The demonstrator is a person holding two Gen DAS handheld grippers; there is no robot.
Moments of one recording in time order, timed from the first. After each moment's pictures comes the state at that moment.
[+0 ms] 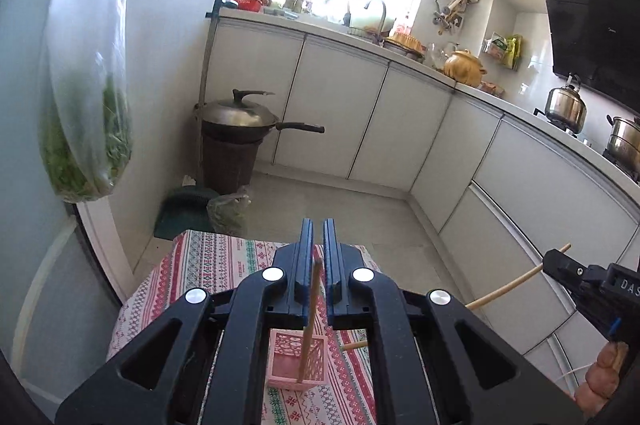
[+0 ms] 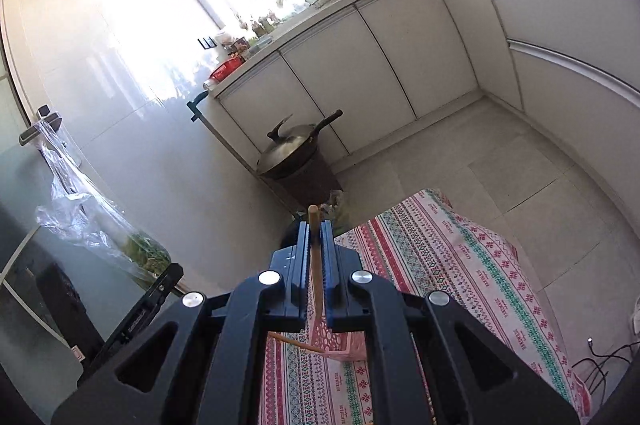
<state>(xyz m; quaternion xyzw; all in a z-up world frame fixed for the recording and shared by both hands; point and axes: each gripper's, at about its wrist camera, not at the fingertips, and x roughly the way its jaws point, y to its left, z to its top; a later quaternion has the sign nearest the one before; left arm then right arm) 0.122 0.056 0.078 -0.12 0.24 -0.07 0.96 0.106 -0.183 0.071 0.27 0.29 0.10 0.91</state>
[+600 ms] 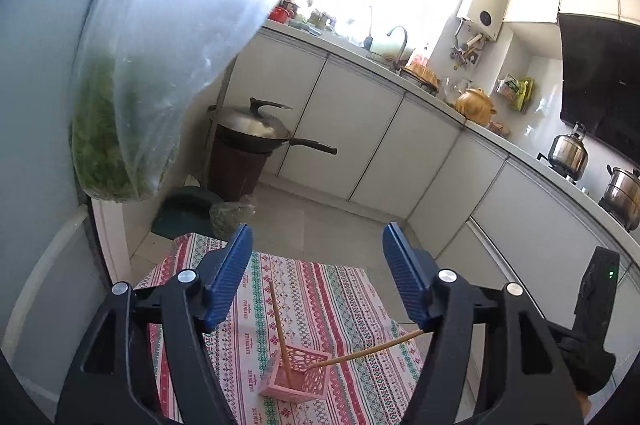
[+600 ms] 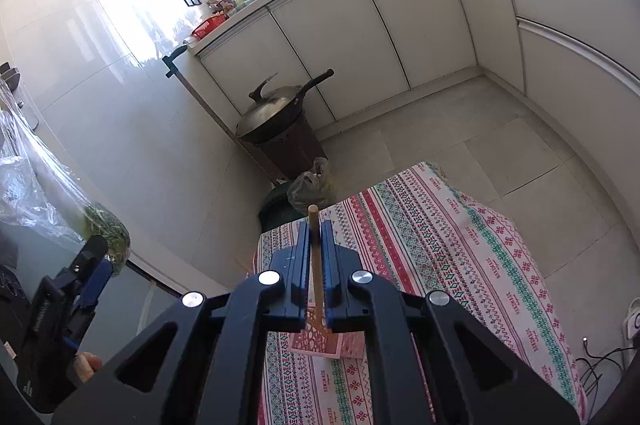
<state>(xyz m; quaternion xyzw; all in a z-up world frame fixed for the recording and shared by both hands) 0.108 0.109 0.089 -0.19 0.21 -0.05 0.96 0.159 -0.137 0.028 0.23 0.35 0.08 0.90</state>
